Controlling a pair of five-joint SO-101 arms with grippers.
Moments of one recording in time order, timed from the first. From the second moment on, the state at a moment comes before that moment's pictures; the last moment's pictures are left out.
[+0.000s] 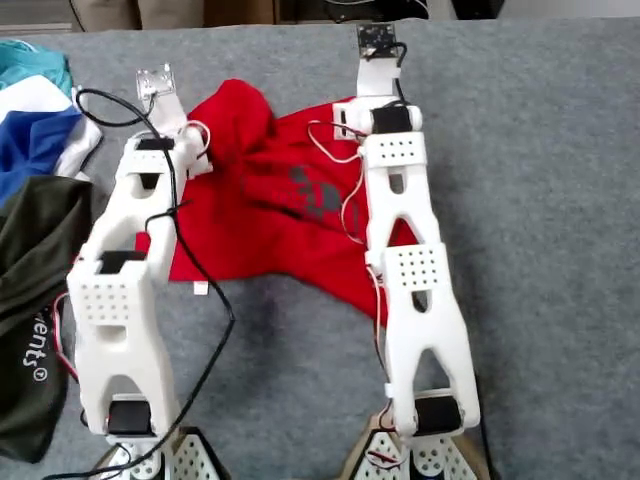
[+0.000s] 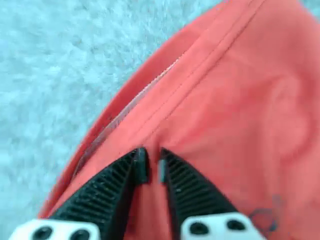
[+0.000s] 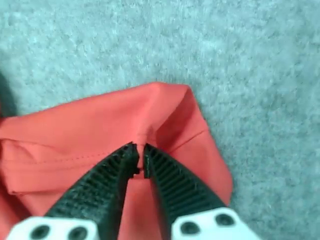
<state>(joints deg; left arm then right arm) -4.4 42.0 -15.3 34.1 3.2 -9.8 79.6 -88.2 70.0 -12.9</state>
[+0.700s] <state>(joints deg) -4.4 60.7 -56.4 98.8 -17.6 -9.8 79.9 -88.2 70.0 -12.9</state>
